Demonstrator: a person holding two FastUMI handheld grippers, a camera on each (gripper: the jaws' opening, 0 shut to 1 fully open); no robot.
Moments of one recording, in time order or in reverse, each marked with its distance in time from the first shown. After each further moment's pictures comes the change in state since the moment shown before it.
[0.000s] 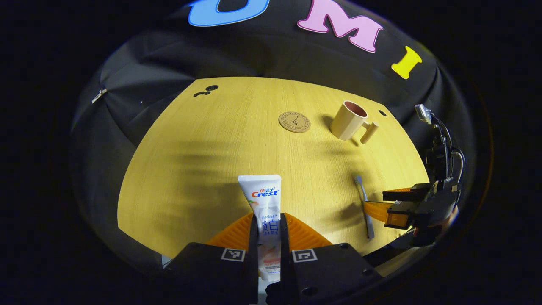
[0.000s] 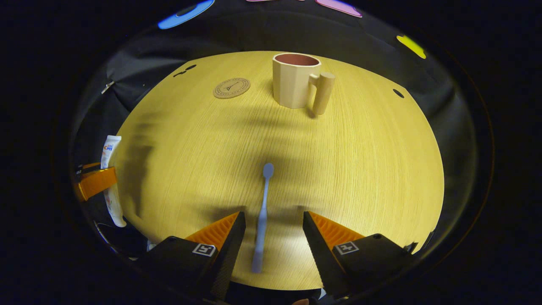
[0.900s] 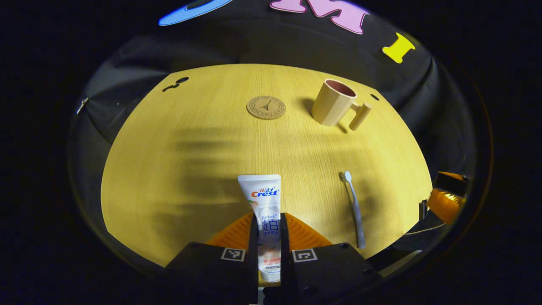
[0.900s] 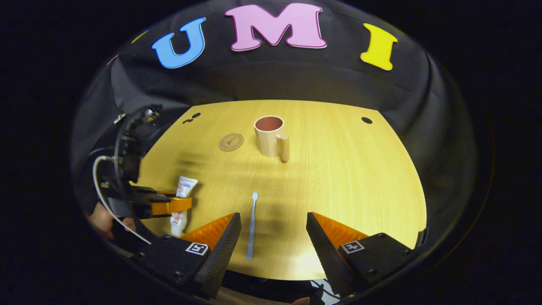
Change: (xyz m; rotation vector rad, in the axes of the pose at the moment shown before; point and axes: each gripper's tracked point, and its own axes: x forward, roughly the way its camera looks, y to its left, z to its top) left arm 0.045 -0.064 0.002 0.060 0.064 -0.051; right arm -0.117 -0.032 0.033 0.081 -0.288 0.017
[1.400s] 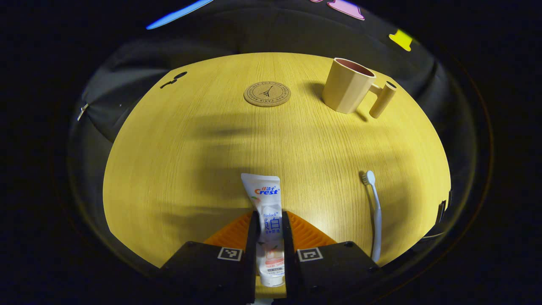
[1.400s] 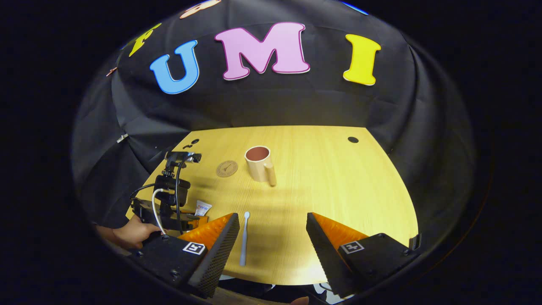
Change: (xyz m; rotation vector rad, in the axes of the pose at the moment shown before) left arm 0.059 -0.008 -0.012 0.012 0.088 0.111; right arm -0.052 -0.026 0.039 0.054 -0.166 -0.010
